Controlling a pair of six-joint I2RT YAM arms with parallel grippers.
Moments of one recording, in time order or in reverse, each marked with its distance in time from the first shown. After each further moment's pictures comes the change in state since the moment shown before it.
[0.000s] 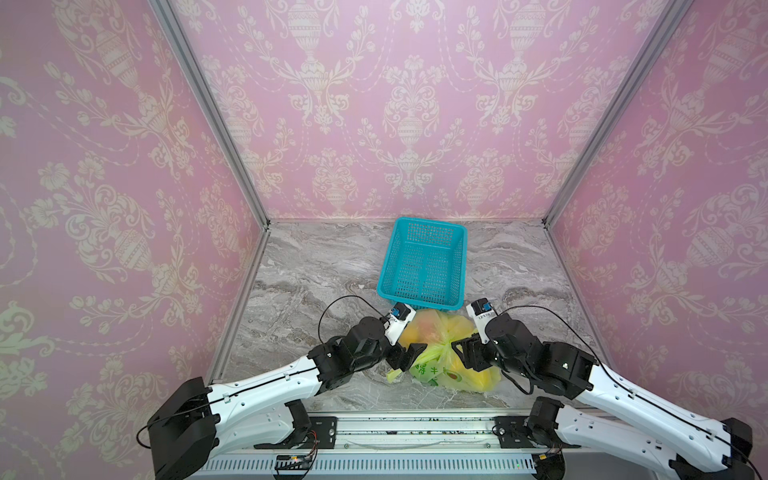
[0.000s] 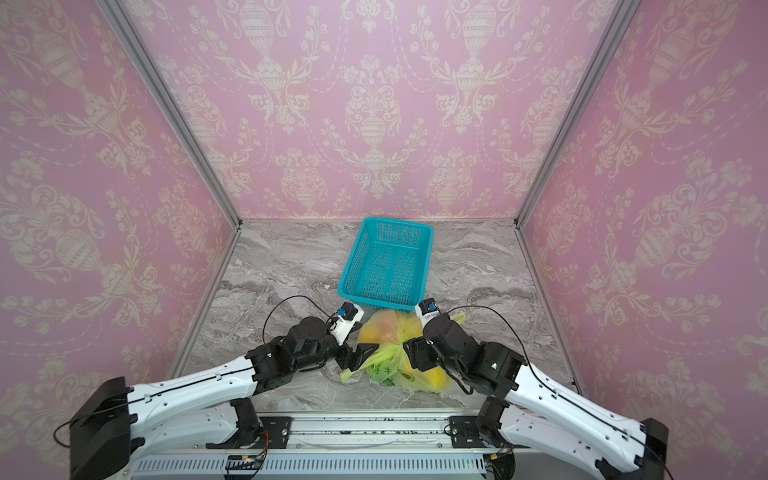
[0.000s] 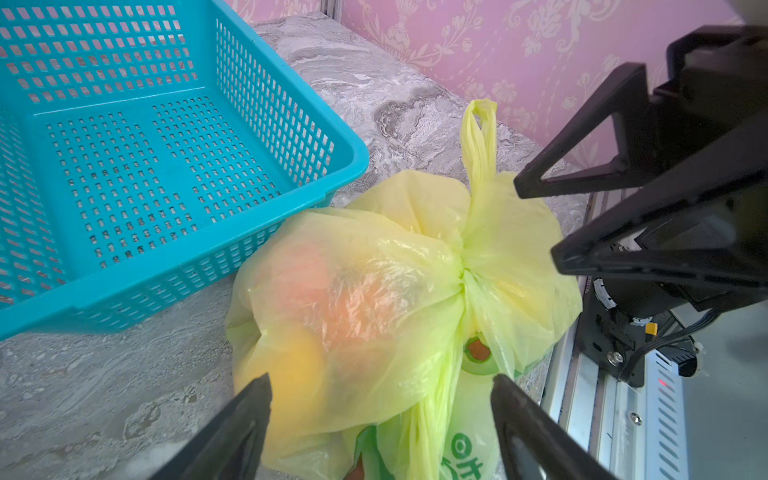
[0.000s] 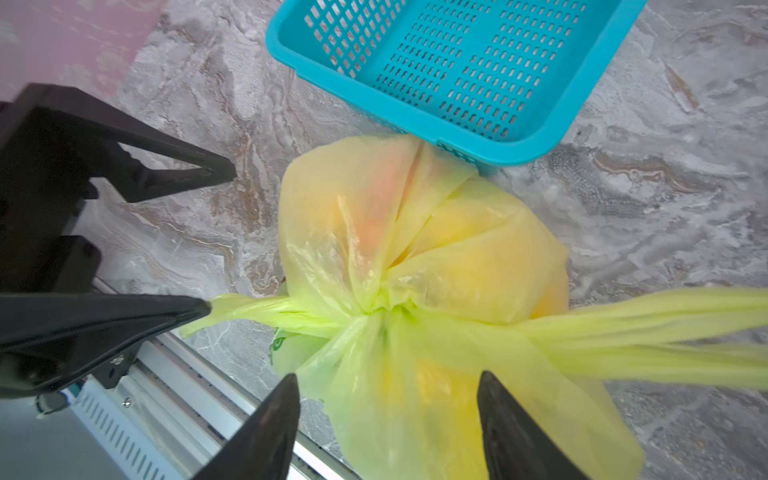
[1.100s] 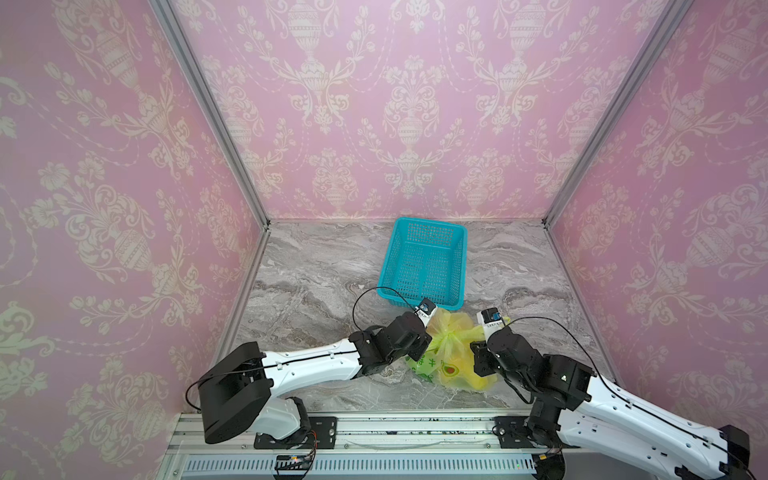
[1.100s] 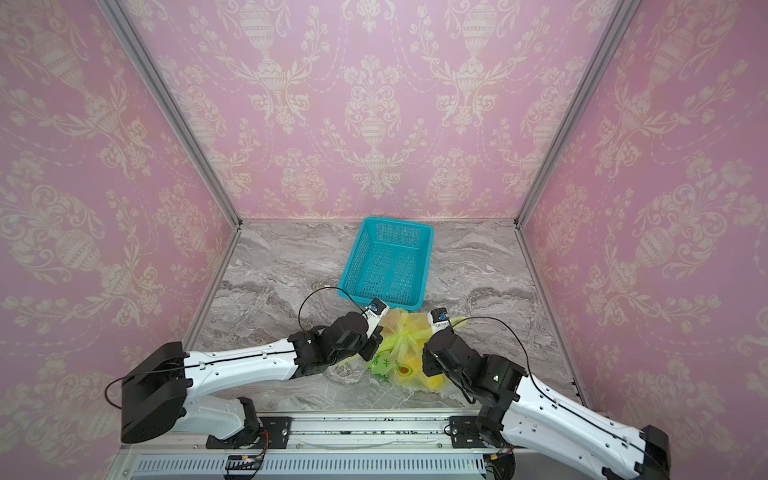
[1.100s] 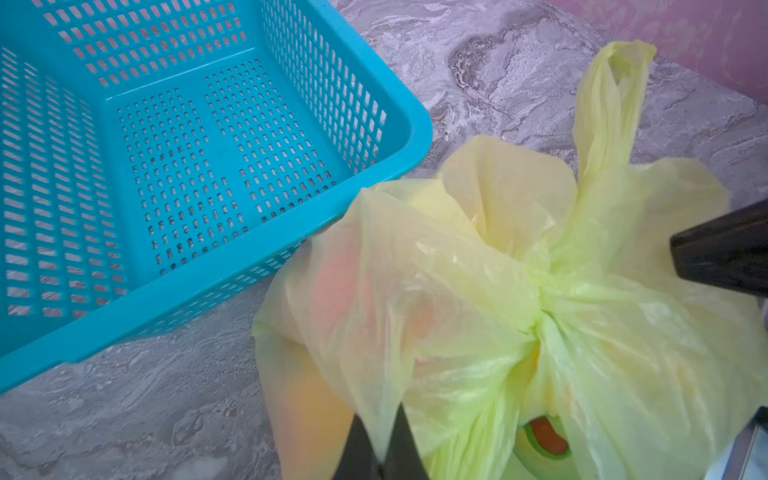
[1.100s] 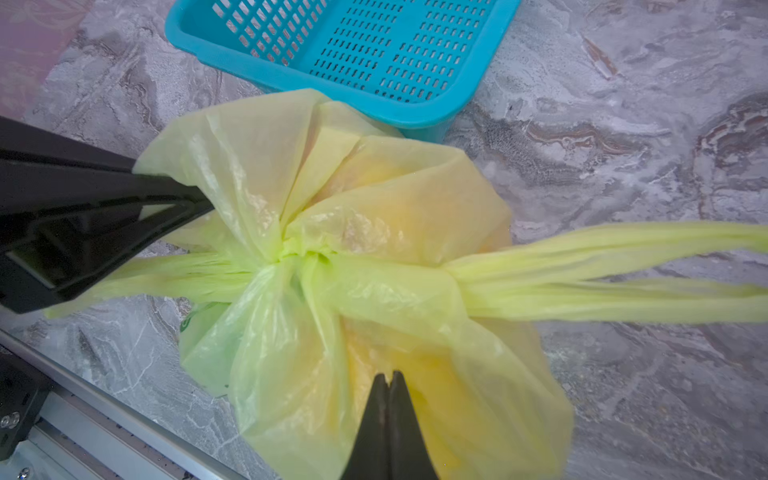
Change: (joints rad) left arm -0.085 0.277 0.245 -0.168 -0.300 -0.005; right arm 0.005 -0.127 -0.167 0.069 0.101 0.063
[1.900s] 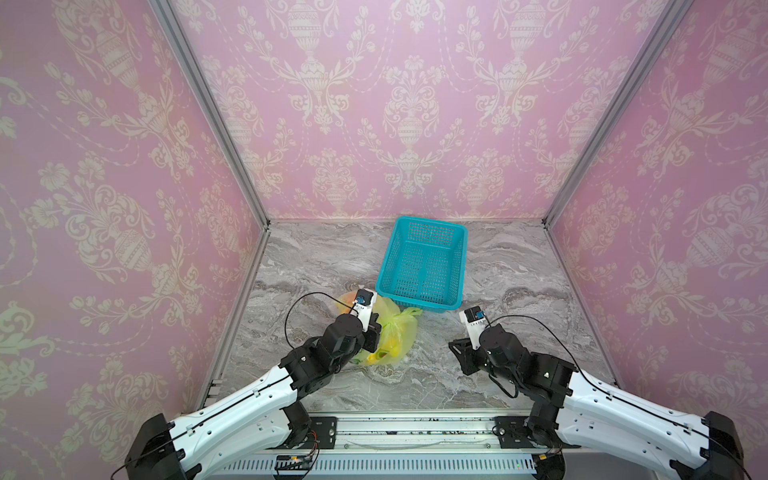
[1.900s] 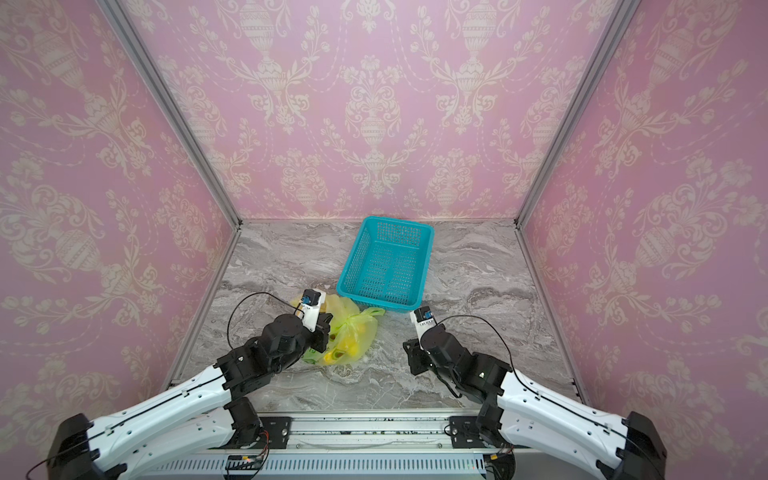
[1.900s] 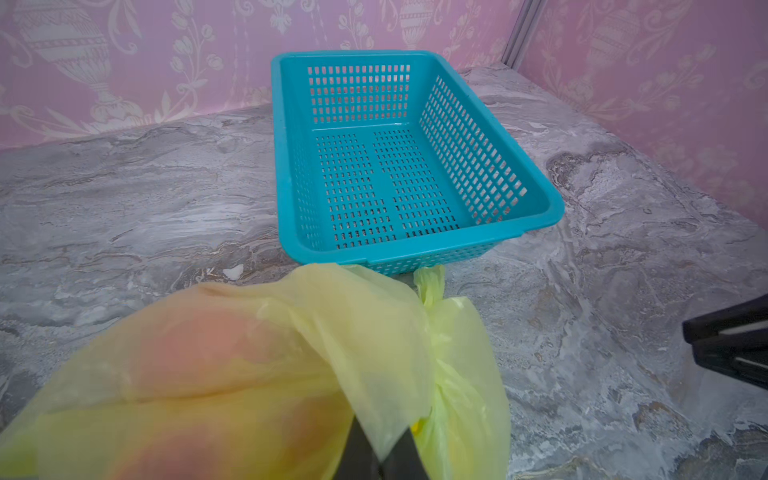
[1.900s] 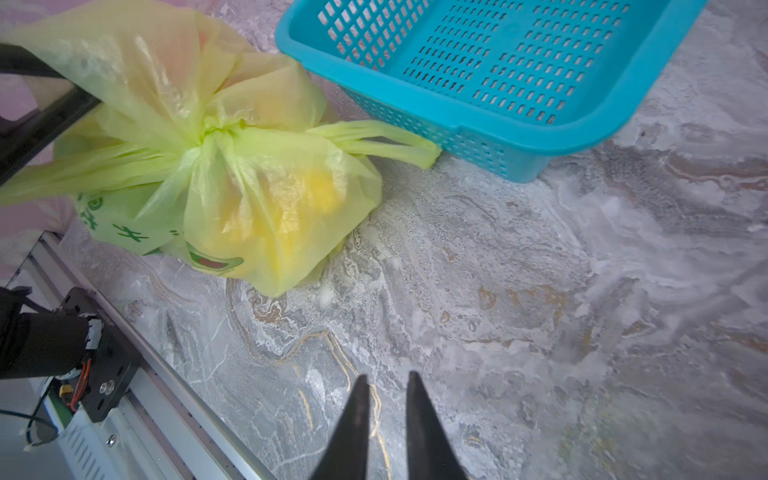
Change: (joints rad) left arm 0.197 -0.509 -0.258 -0.045 -0.031 -0.024; right arm 0.000 0.124 -0.052 0.306 -0.180 -0.075
